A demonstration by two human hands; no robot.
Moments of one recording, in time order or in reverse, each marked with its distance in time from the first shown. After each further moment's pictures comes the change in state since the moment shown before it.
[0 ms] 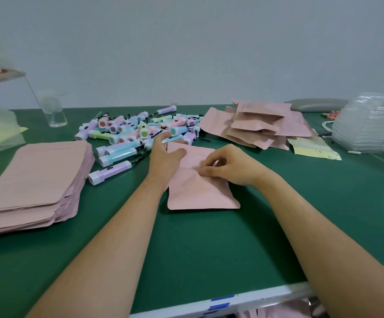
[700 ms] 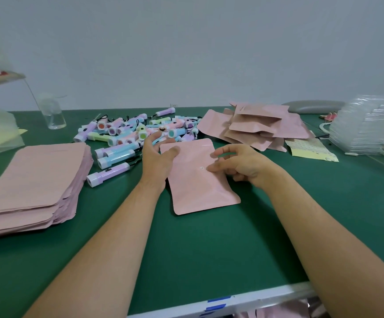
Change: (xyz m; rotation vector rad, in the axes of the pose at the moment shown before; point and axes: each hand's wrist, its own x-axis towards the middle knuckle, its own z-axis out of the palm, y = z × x) left_hand 0.005 -0.005 -0.003 -0.204 0.074 -0.042; right_hand 0.000 0.012 -0.016 0.497 0.116 0.369
